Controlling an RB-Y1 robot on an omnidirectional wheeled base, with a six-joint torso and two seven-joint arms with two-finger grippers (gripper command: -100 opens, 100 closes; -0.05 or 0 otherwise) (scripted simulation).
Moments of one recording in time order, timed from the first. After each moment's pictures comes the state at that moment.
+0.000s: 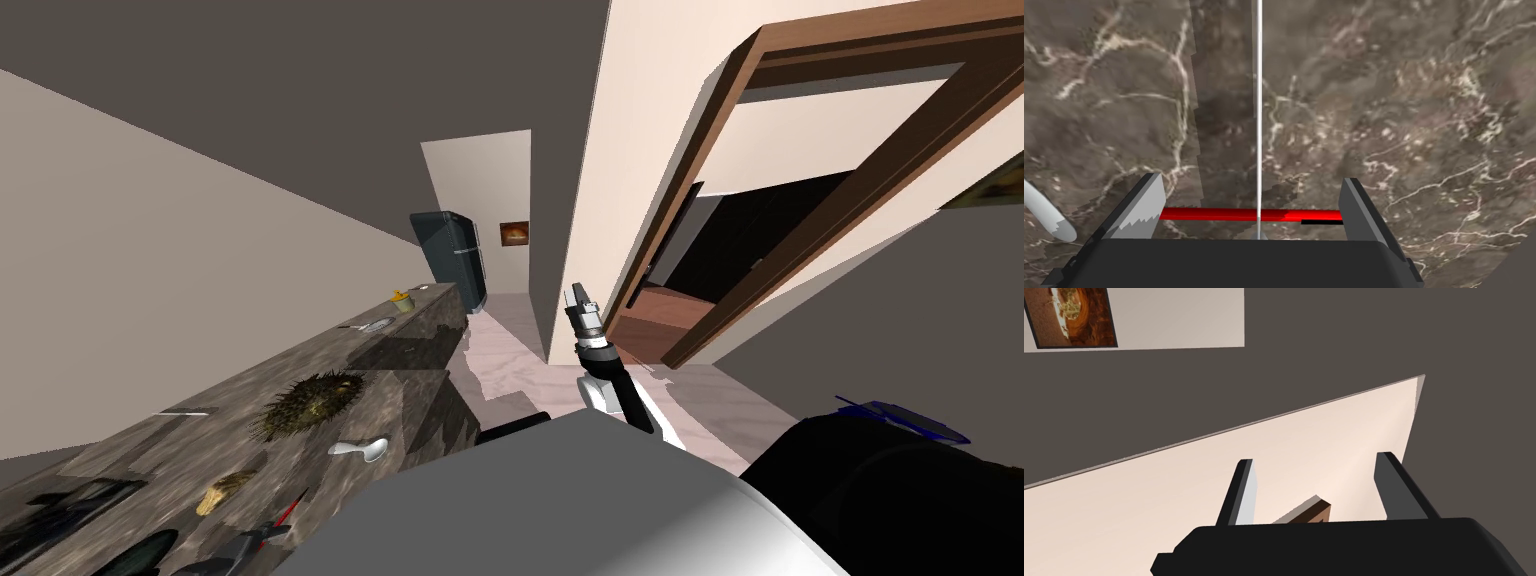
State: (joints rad) left arm 0.90 2.11 -0.47 -2.00 0.81 0.14 0.75; right arm 0.50 -0.05 0.03 -2.35 0.07 -0.49 0.09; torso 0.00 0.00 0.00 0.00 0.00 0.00
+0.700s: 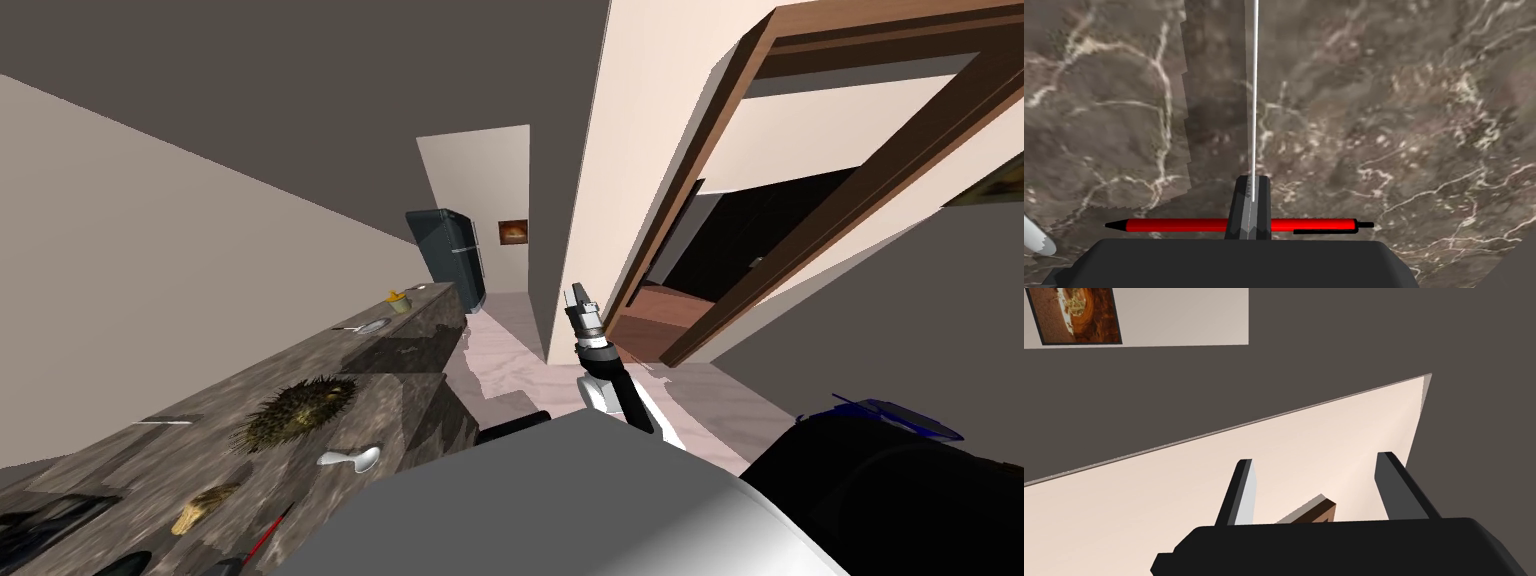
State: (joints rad) left arm 0.93 2.05 -0.46 -1.97 0.80 0.15 0.72; right arm 0.50 -0.05 0.03 -2.35 0.07 -0.49 0.09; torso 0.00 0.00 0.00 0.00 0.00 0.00
